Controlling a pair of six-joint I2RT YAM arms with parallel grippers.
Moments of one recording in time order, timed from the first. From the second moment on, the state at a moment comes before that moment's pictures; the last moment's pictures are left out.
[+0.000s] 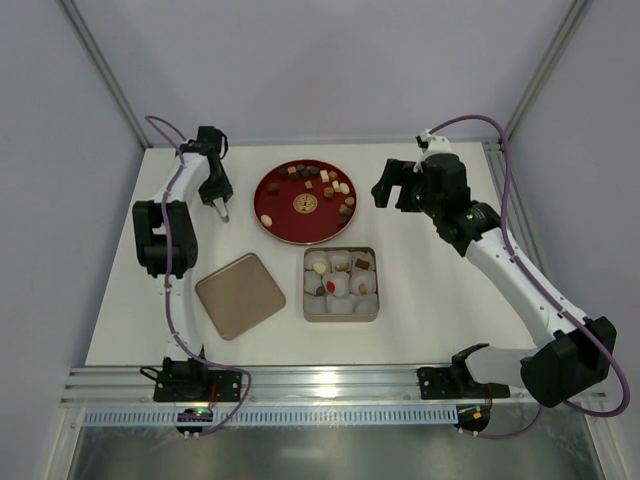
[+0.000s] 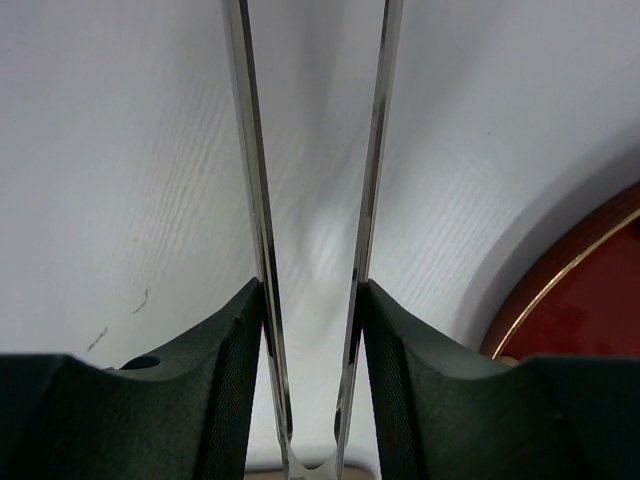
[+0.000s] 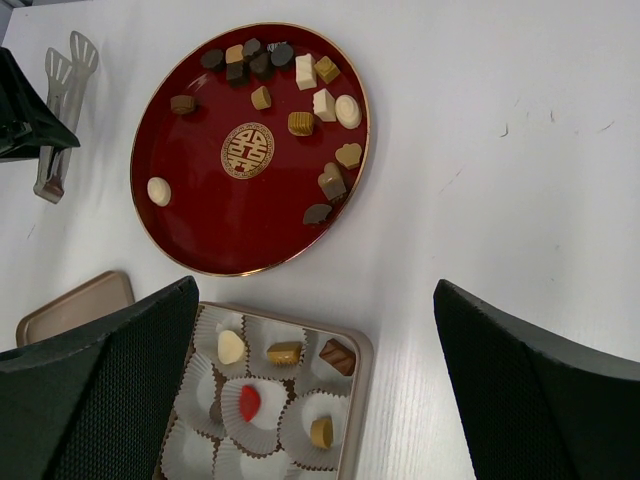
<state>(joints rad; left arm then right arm) -0.05 2.21 1.91 -0.87 -0.21 -0.44 0.39 1.26 1.18 -0.37 0.05 0.37</state>
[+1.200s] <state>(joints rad) -0.01 2.31 1.99 -0.89 -0.21 -0.39 0.39 1.26 1.18 -0.37 0.04 0.37</state>
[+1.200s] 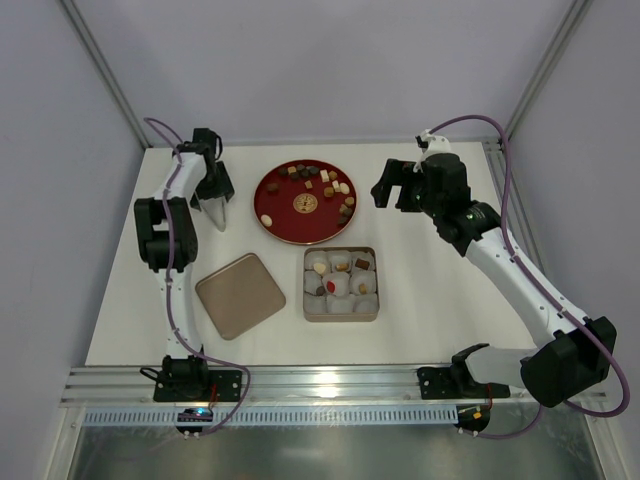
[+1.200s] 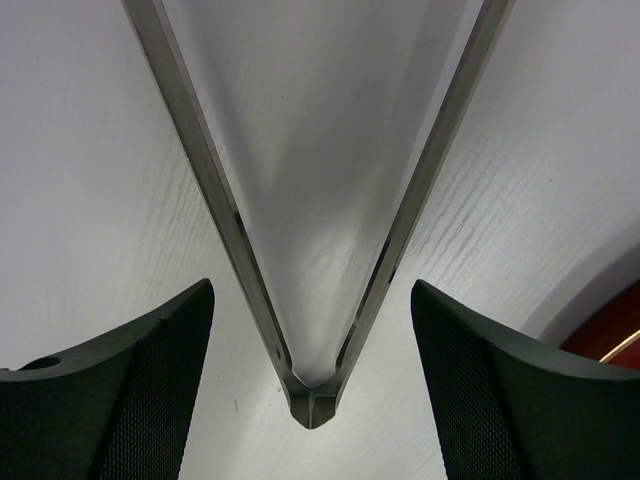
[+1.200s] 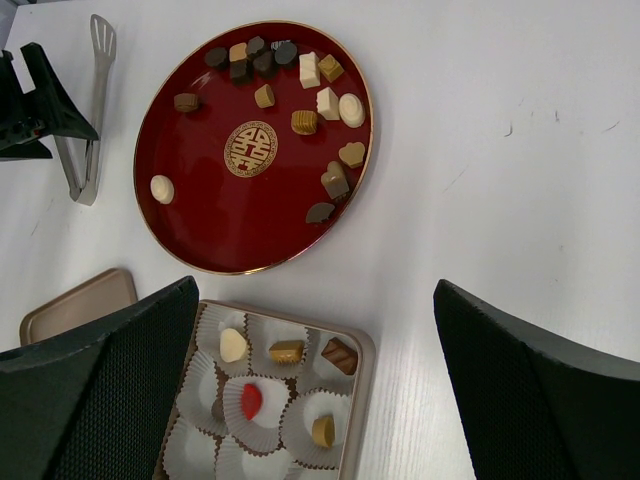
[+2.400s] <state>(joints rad) -0.38 1.53 1.19 -0.77 -0.36 -0.74 0.39 1.26 1.18 -0.37 0.02 0.38</state>
